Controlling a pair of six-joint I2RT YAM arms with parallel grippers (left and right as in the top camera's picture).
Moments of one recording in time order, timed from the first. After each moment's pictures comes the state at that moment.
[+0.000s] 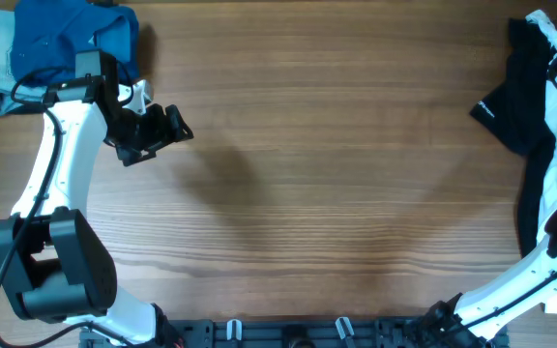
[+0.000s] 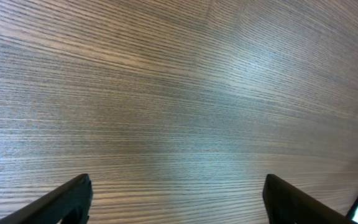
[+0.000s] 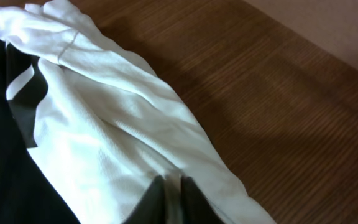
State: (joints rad) left arm 0.11 1.76 1.38 -1.06 0.39 -0.20; right arm -0.74 2.14 1.37 0.09 -0.12 0.03
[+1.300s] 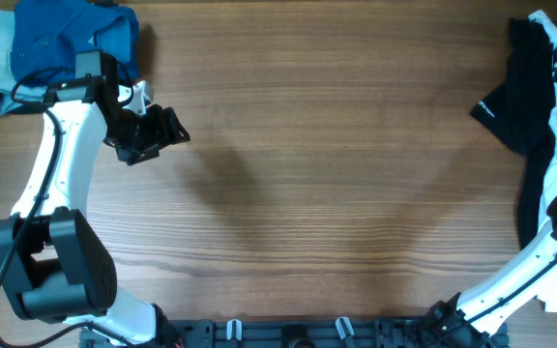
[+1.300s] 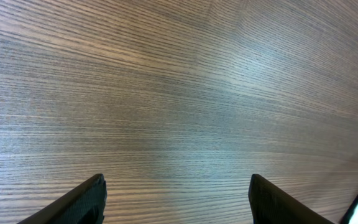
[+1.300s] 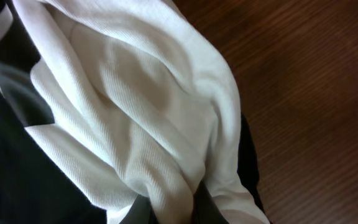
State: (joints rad) left arm 0.11 1.76 1.38 -1.07 0.39 -0.20; right arm -0.73 2.32 1.79 -0.45 -0.20 -0.04
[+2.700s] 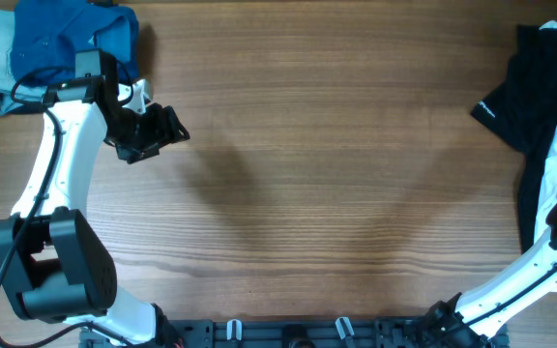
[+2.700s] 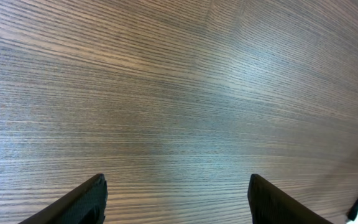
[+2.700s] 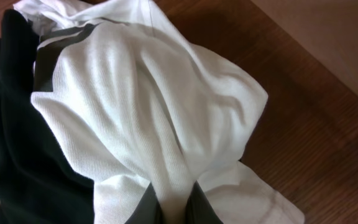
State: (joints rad) left arm 0.11 1.76 1.38 -1.05 0.39 -0.20; right arm -0.73 2.22 1.79 -0.46 -0.10 -0.02
